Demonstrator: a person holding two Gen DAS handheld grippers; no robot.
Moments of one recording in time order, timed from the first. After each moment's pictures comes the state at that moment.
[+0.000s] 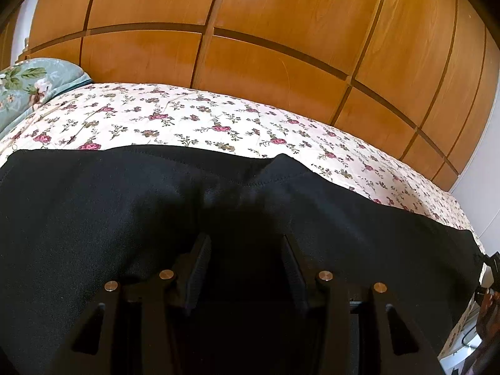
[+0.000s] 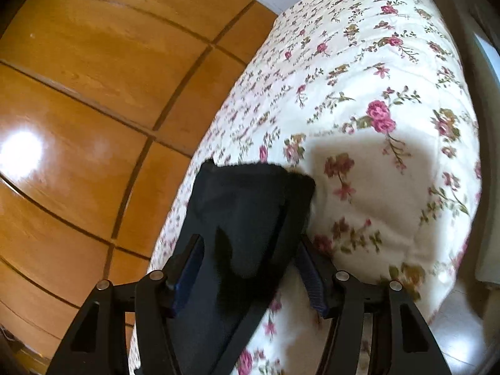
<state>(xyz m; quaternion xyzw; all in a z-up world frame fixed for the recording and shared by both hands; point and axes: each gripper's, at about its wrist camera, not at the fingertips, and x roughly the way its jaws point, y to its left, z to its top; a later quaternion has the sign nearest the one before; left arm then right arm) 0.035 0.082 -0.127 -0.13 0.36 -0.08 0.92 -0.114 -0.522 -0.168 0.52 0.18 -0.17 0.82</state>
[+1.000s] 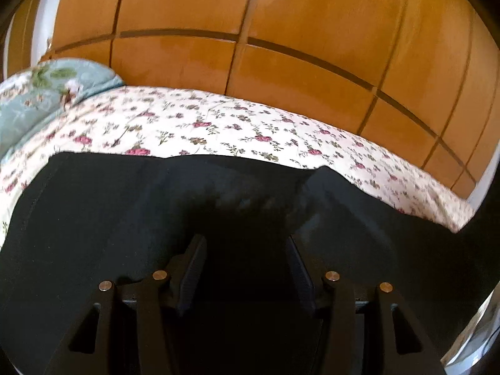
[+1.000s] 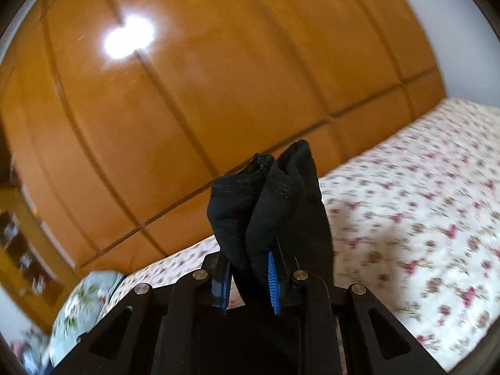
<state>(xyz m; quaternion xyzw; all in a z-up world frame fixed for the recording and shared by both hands) 0.022 0.112 -0.121 -0.11 0.35 -0.02 0.93 -0.057 -0.315 0.026 0.25 0.19 0.04 0.95</state>
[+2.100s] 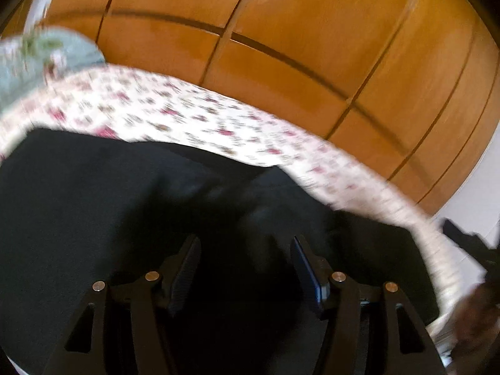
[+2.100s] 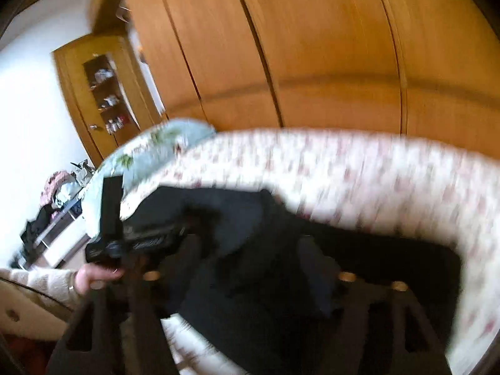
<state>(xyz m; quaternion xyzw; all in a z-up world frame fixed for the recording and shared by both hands) 0.016 0.103 -0.106 -0.24 0.36 -0.10 0.90 0.009 -0.159 -0.043 0.02 0.29 0.35 0.89</state>
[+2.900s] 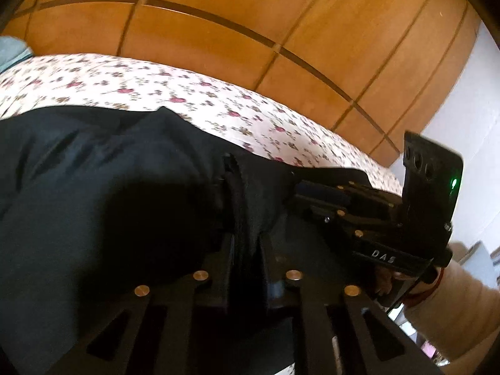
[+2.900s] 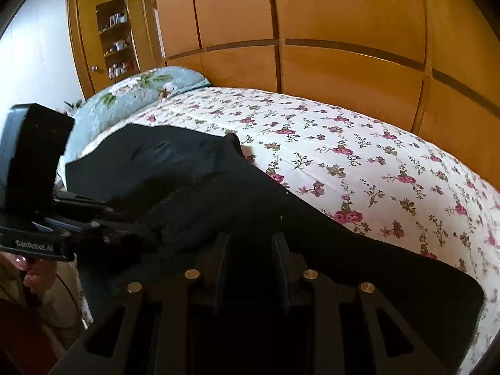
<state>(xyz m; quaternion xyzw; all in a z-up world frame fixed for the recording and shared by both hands) -0.001 0.025 -0.110 -0.19 0.40 -0.22 0.87 0.056 -0.141 -0.135 -0.10 0.35 0.35 0.86</state>
